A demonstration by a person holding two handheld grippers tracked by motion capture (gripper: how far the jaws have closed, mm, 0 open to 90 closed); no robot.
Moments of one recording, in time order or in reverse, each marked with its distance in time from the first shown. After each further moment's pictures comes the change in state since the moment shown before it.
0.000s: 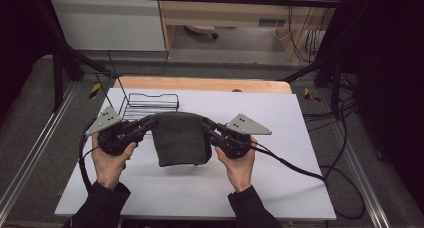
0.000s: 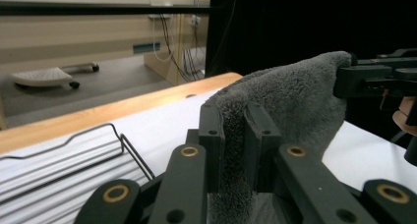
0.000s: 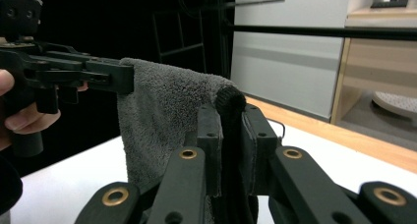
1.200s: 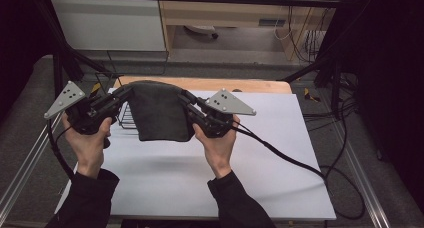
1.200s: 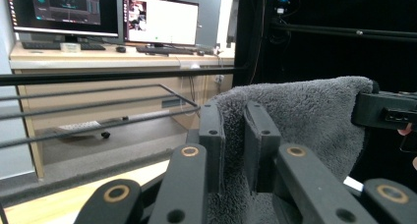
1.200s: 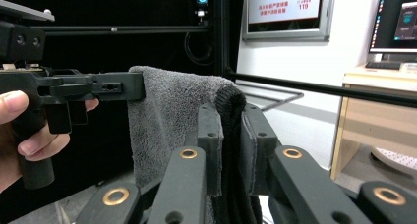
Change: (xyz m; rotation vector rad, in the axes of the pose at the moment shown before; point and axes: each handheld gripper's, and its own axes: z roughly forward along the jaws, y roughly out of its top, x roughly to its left) left arm 0.027 0.056 -0.031 -0.204 0.093 0.015; right arm 0.029 0.066 0.035 -0.154 -0.001 -0.061
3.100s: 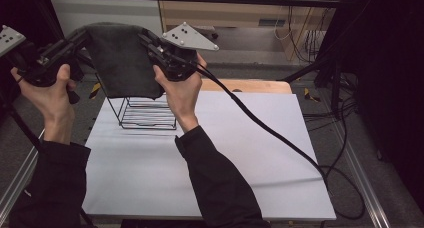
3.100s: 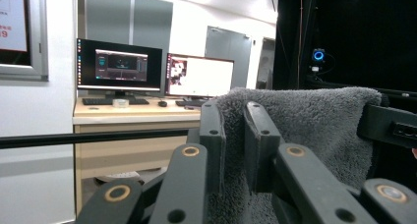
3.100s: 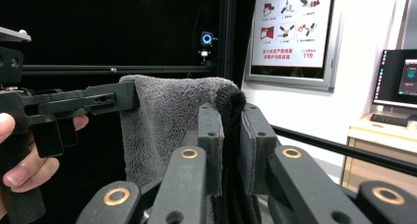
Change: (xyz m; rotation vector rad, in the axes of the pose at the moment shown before) left arm 0.060 0.093 -0.006 -0.185 0.131 0.013; right arm 0.009 0.098 0.096 -0.108 0.010 -0.066
